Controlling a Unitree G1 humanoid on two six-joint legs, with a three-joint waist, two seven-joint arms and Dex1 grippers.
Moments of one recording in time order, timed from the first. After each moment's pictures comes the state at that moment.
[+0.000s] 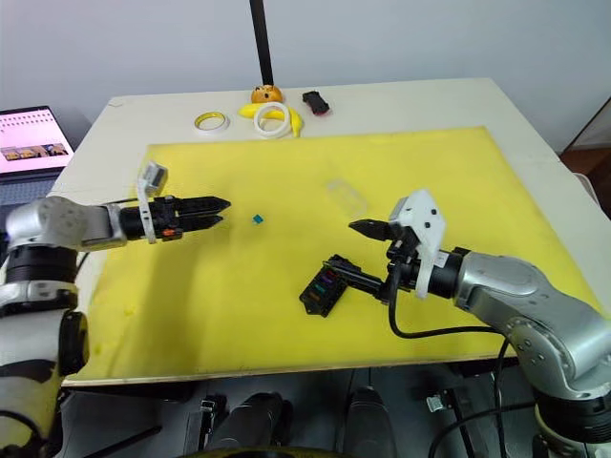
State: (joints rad) left arm -0.88 0.63 0.17 0.69 -0.69 1.30 -0.93; right arm -0.22 -0.75 -0.16 -0.68 0.84 0.89 0.62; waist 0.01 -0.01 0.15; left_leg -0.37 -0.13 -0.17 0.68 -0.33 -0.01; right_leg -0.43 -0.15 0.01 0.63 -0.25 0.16
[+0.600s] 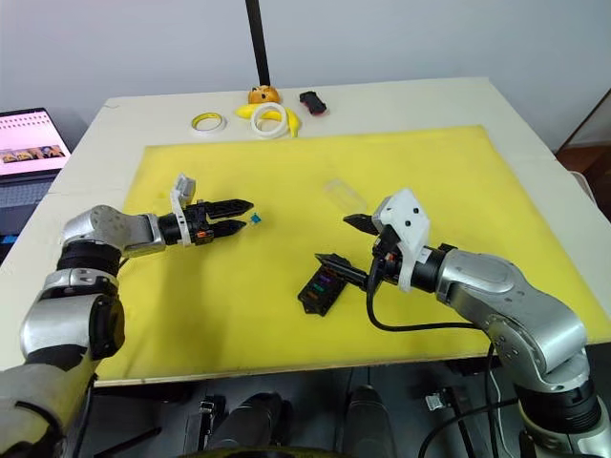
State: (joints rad) left arm -0.96 0.49 0.25 0.96 -0.61 1.16 -0.90; right arm -0.26 -0.72 -0.08 -0.66 0.74 0.84 0.56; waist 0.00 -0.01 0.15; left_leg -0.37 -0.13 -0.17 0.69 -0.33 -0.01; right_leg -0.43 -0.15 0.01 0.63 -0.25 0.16
